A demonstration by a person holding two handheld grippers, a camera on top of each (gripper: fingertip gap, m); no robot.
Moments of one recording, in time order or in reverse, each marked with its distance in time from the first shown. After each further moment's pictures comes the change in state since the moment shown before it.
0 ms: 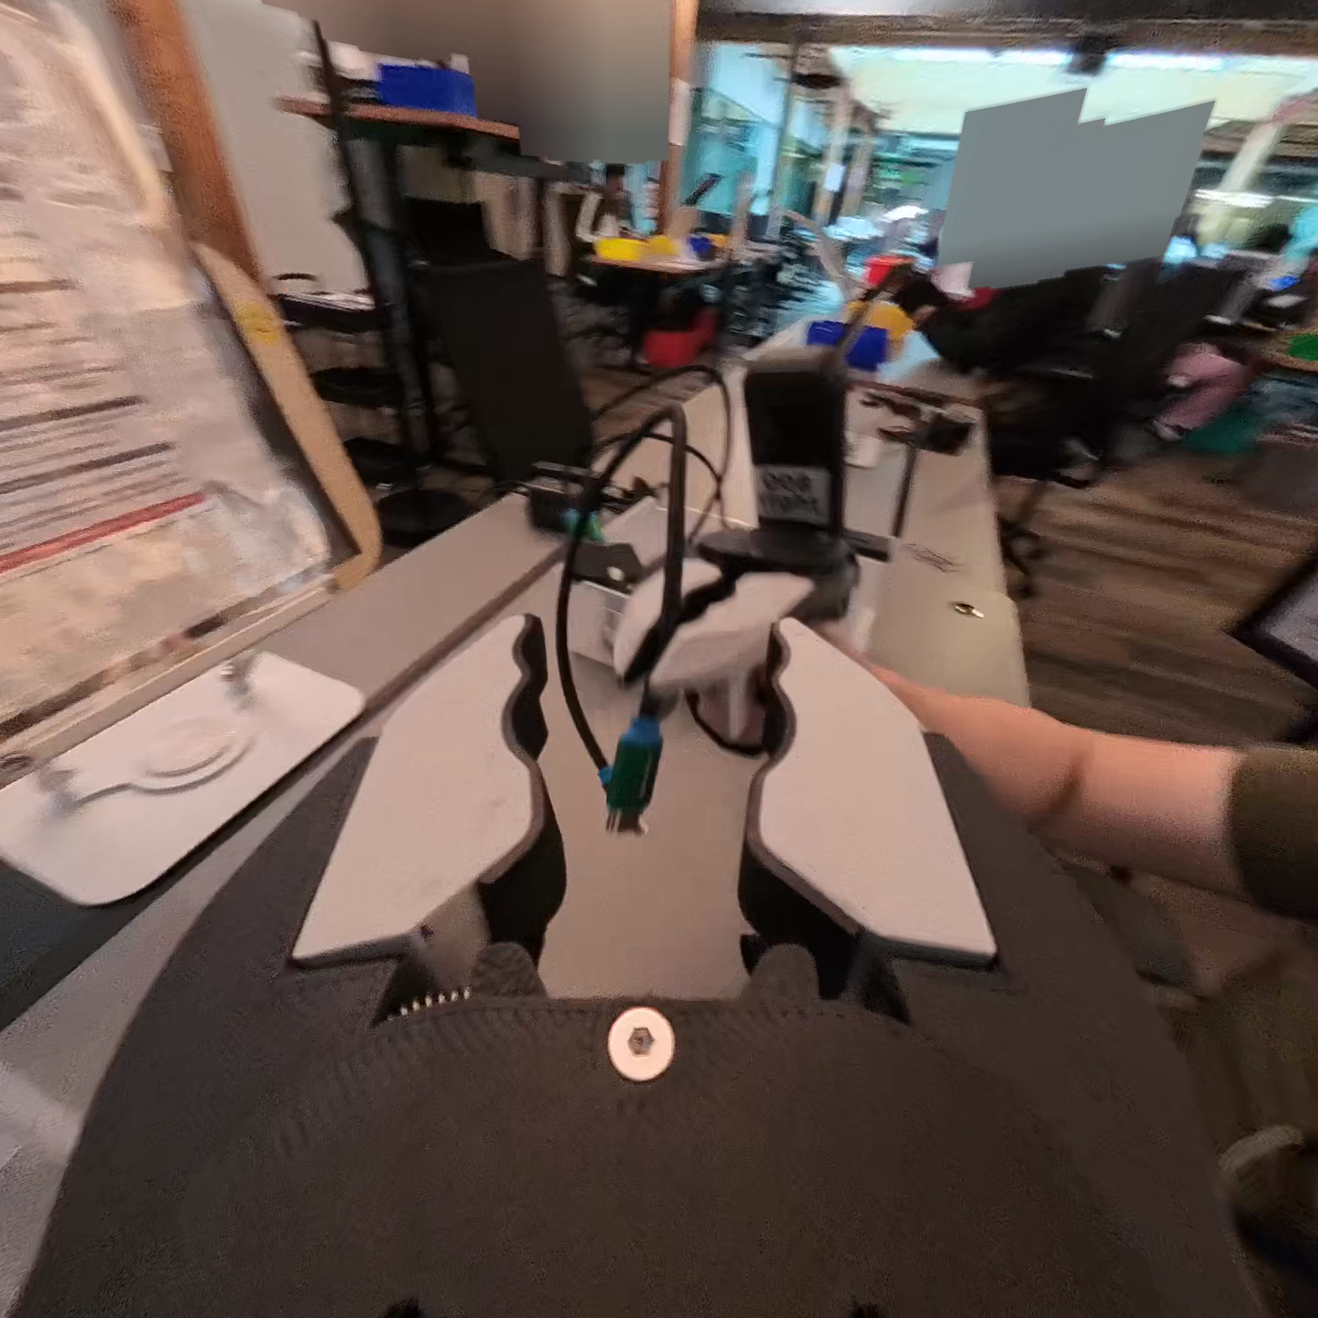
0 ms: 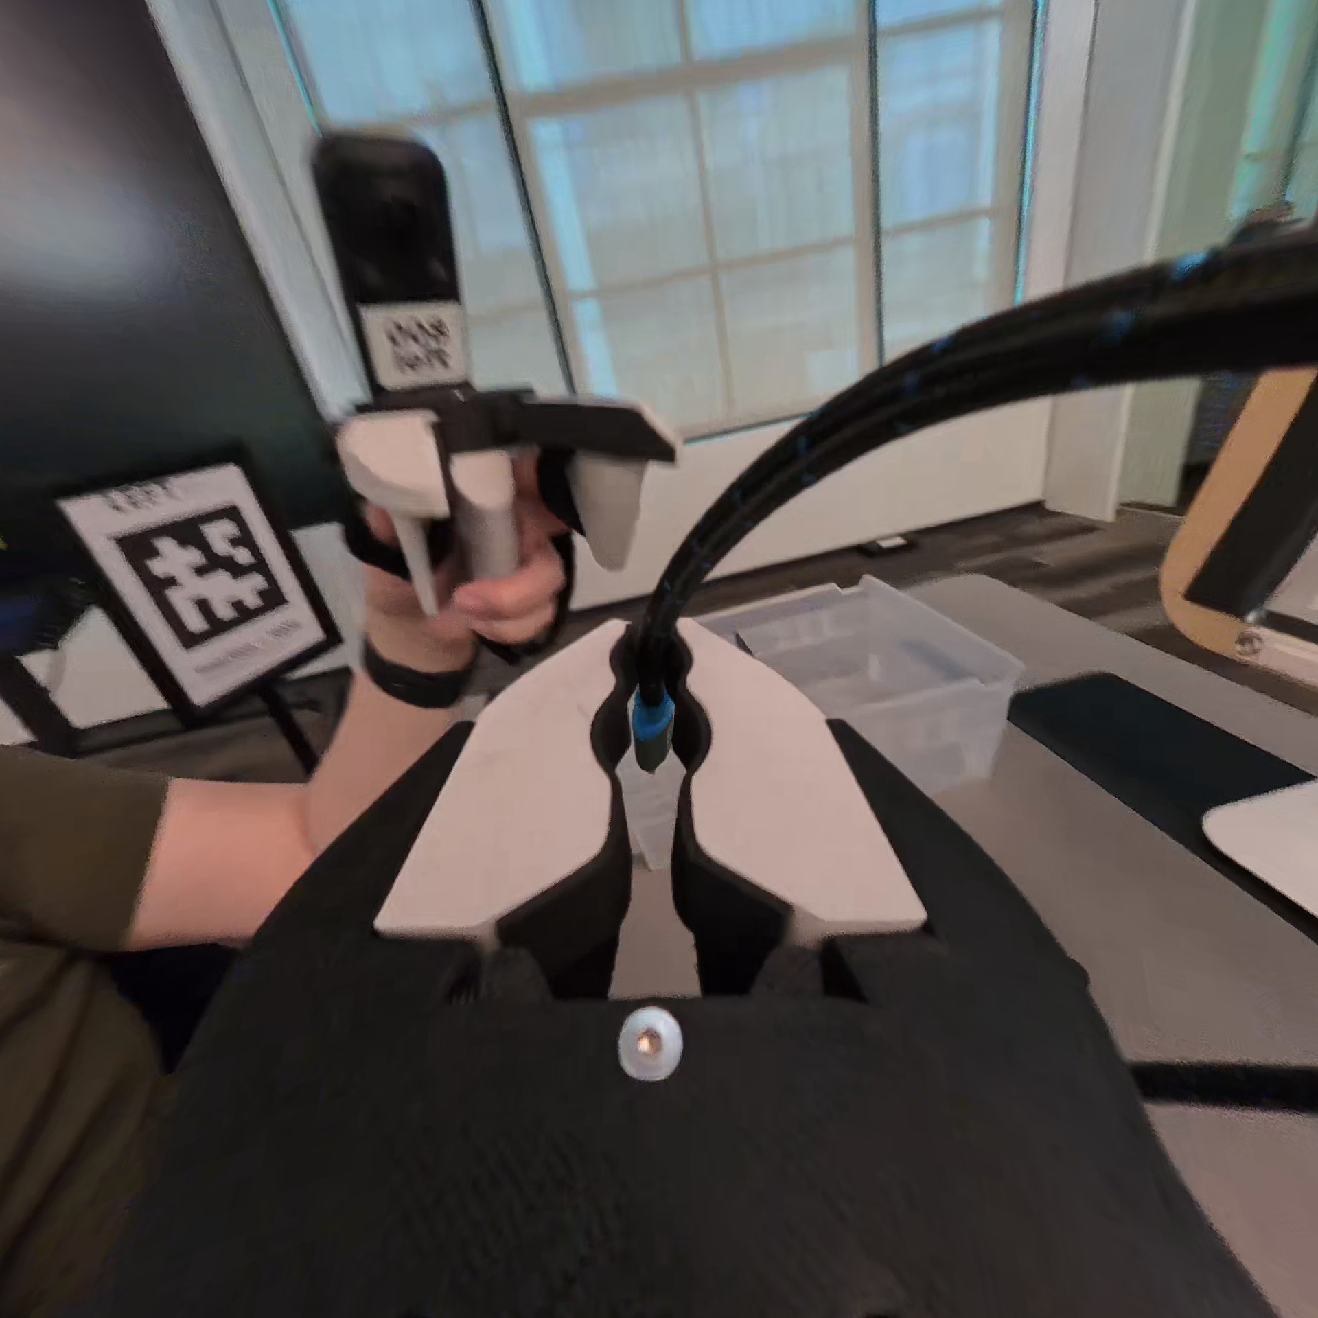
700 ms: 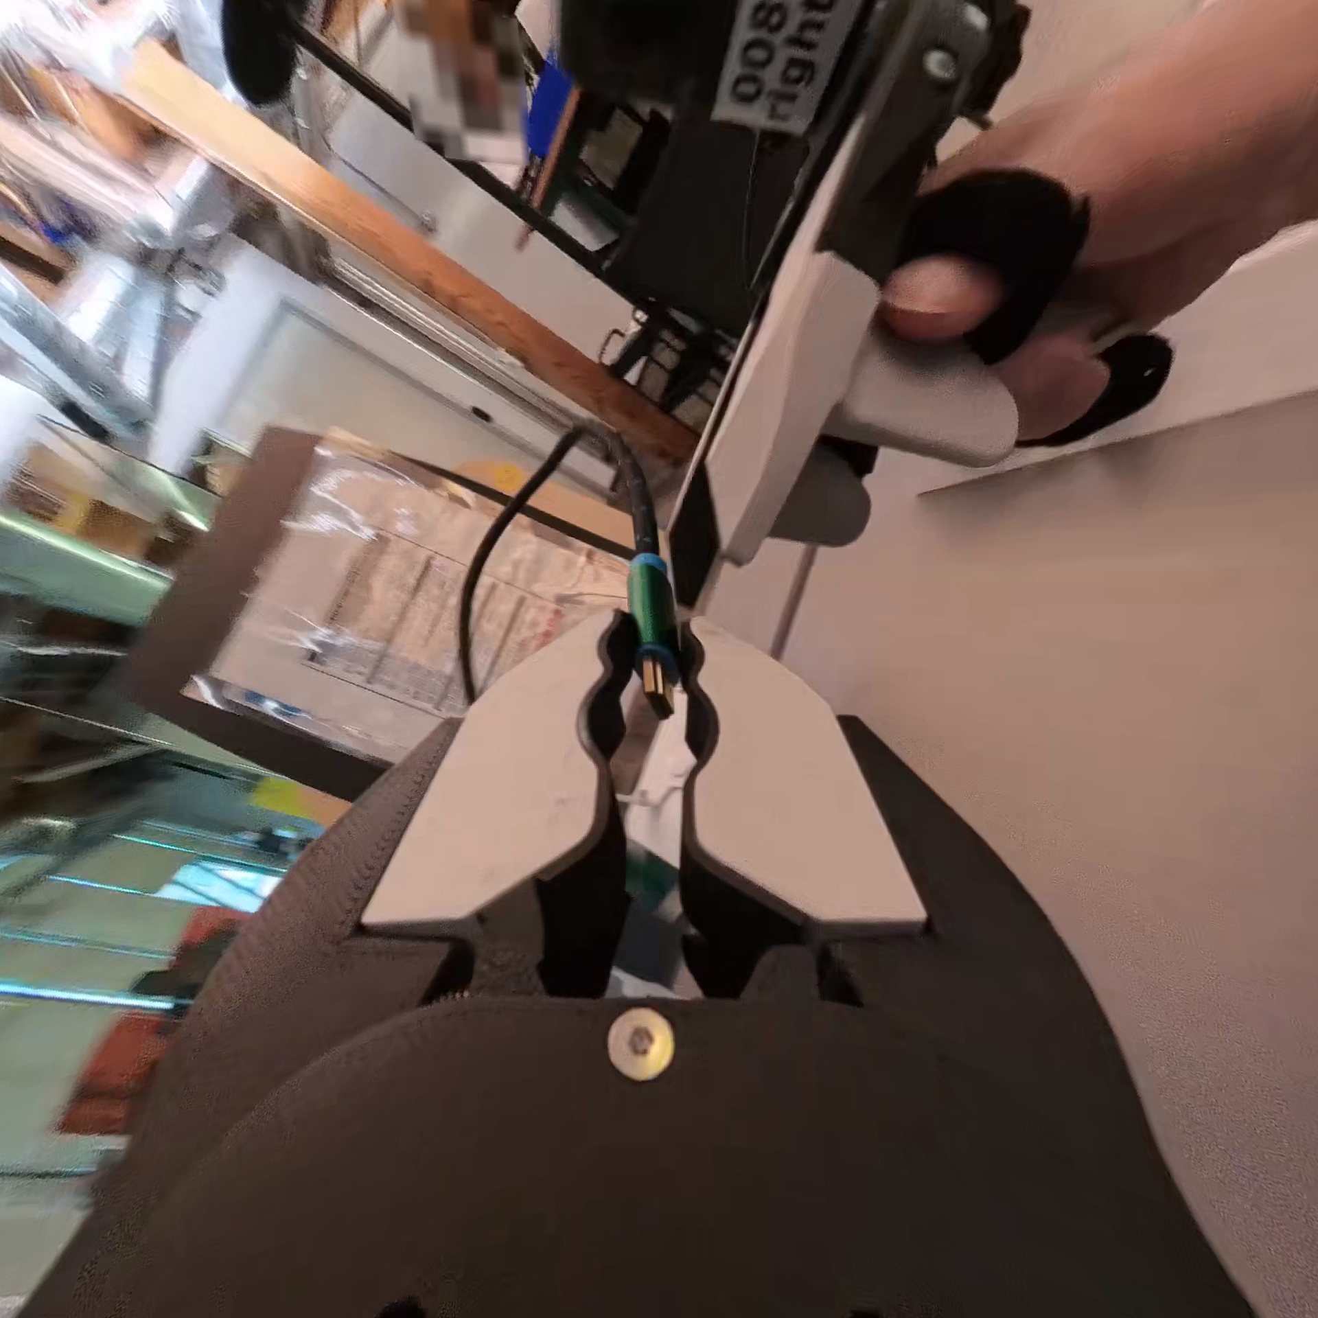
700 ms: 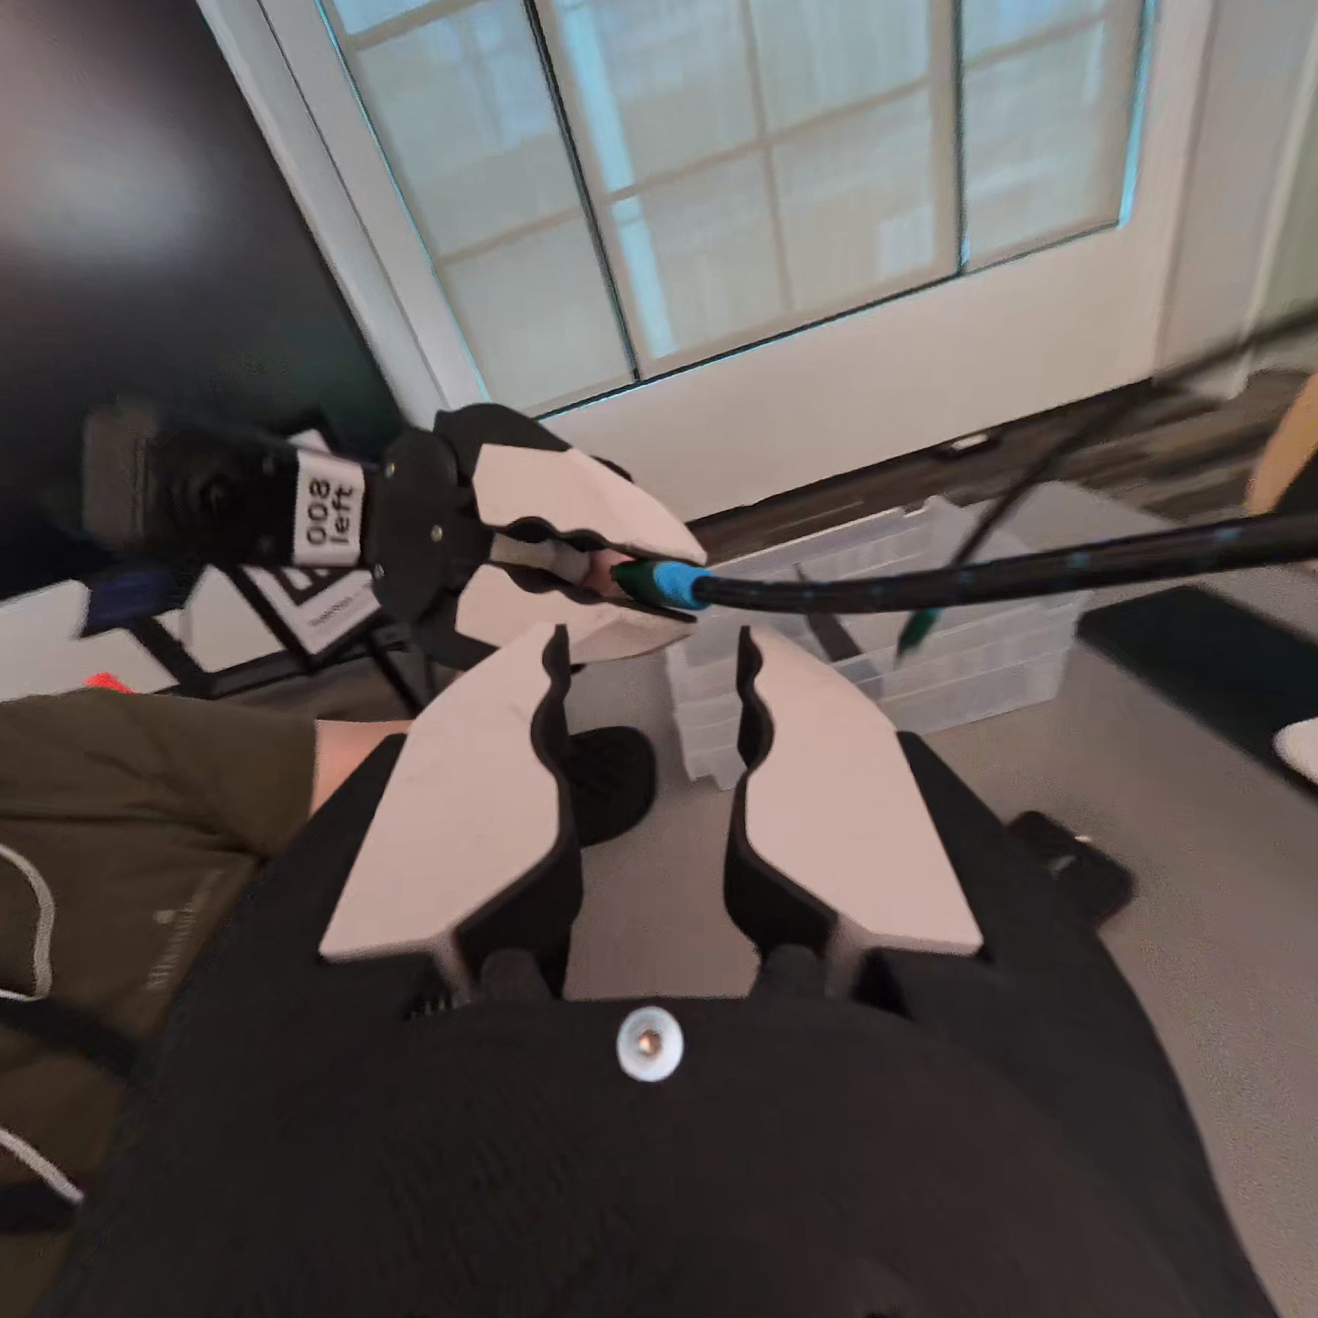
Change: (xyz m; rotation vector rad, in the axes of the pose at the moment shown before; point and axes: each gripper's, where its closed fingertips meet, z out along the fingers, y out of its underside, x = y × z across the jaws) left arm 0.002 0.027 0.033 -0.212 -0.405 0.978; right arm -0.017 -0.007 -0.024 -0.139 -0.067 0.104
